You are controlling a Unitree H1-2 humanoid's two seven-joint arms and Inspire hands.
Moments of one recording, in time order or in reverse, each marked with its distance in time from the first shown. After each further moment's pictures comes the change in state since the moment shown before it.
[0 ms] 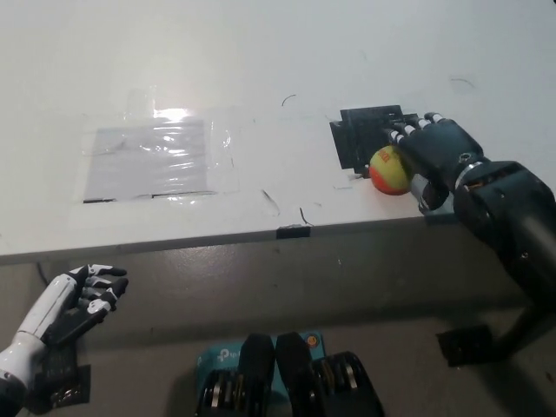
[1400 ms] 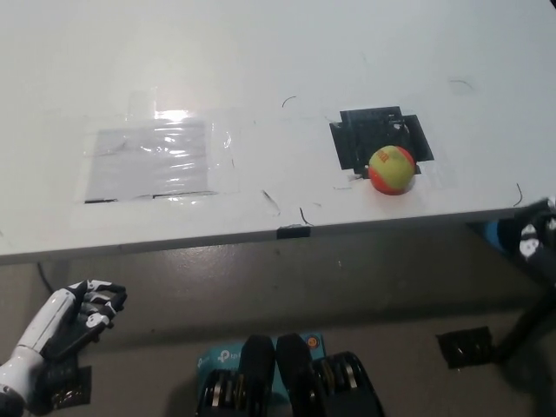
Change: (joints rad) left_arm 0.035 0.000 -0.004 0.007 0.001 -0.002 0.001; right_arm 0.629 0.348 -0.945 -0.493 0.508 -0.016 -0.215
